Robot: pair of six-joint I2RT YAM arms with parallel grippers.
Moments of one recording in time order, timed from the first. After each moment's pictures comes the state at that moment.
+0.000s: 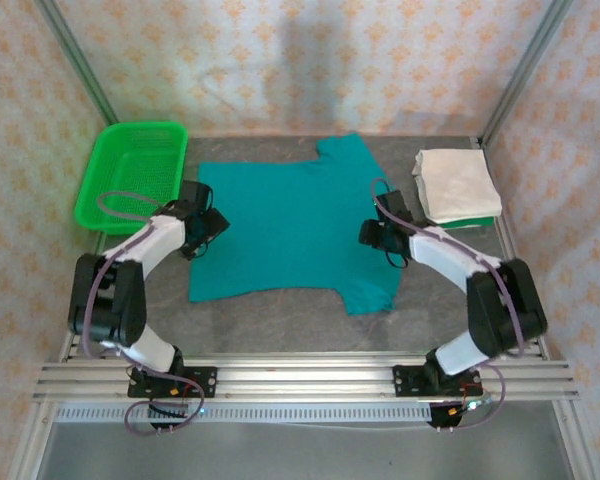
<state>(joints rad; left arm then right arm) -0.09 1.61 1.00 -0.54 -0.09 -0.89 0.36 1.55 0.93 -0.38 0.08 0.55</state>
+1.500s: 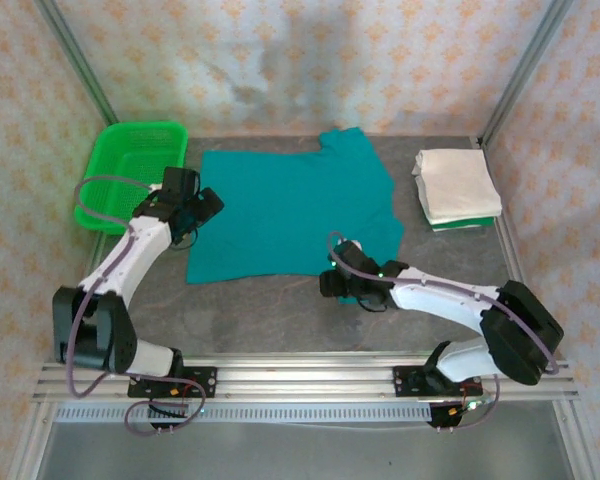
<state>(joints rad) -0.08 1.38 1.05 -0.63 -0.12 -0.80 0.84 1.35 0.71 -0.40 0.12 0.68</state>
